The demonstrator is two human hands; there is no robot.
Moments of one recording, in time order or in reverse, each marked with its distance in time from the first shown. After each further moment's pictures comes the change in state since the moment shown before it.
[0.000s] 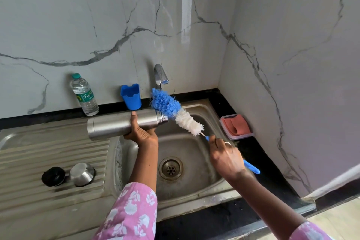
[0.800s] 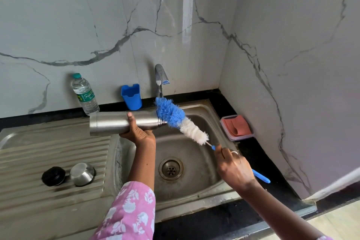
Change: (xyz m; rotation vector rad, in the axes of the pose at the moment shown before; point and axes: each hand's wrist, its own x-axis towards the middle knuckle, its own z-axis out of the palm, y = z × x) left_hand 0.012 0.002 -0.003 0.010 -0.040 0.085; right_hand -0.027 0.013 0.003 0.009 -0.001 -0.058
